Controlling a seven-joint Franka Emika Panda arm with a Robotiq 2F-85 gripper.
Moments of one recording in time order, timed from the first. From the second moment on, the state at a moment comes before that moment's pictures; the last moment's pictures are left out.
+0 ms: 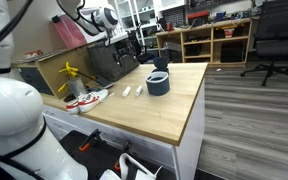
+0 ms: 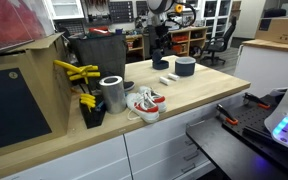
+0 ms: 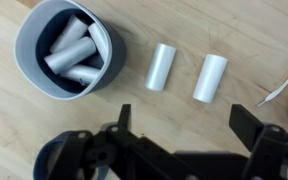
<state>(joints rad) 0.14 0.43 0.11 -1.70 -0.25 1.97 -0.15</state>
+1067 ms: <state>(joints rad) 0.20 0.78 0.15 -1.40 -0.23 1.78 -0.21</state>
